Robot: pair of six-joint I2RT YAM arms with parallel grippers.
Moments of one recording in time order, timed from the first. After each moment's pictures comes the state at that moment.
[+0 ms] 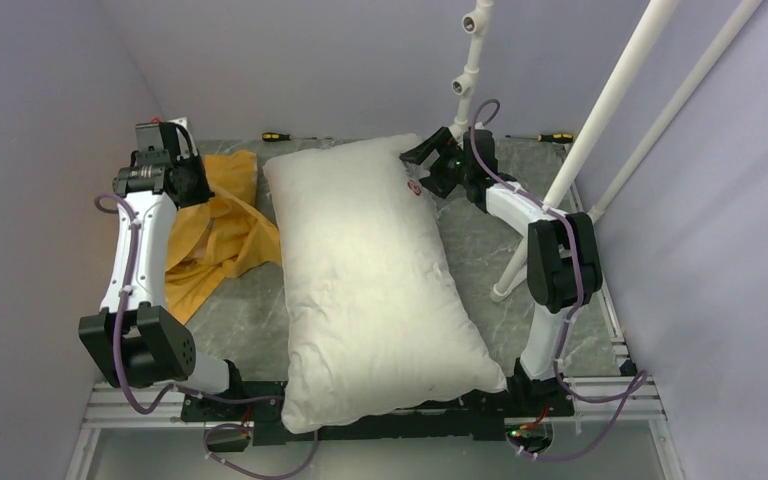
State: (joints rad) left arm 0.16 1.43 1.49 -0.84 0.00 -0.13; right arm 0.24 1.89 1.35 0.11 -0.38 1.06
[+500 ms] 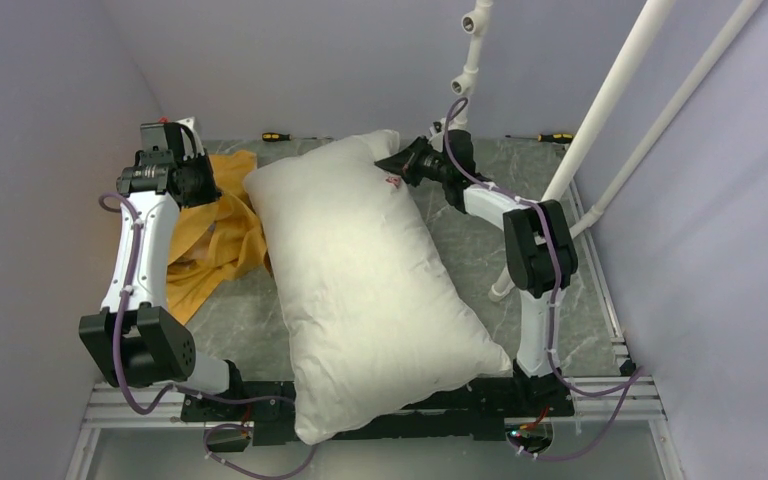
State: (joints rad) left arm 0.14 1.43 1.47 -0.84 0.08 -0.15; right arm 0.31 2.08 1.46 0.38 -0.64 1.18
